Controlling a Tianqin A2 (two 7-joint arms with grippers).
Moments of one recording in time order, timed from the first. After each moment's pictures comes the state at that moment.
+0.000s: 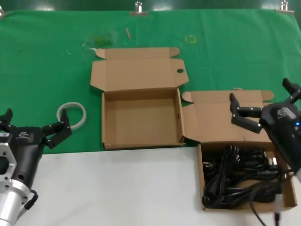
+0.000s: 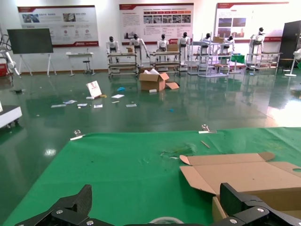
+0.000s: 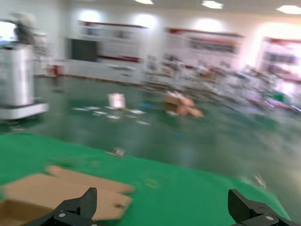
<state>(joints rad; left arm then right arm) 0.00 -0.30 1.60 -1.60 -1.80 0.00 0.00 -0.03 0.48 -1.69 1.73 1.85 0.00 0.03</state>
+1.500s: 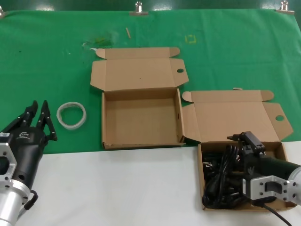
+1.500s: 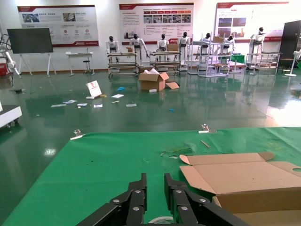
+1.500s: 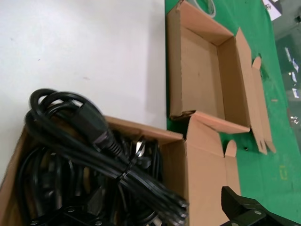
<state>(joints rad) 0.00 -0.30 1.60 -1.60 -1.80 0.00 0.00 0.17 0.71 -1.90 1.62 0.92 -0.62 -0.01</state>
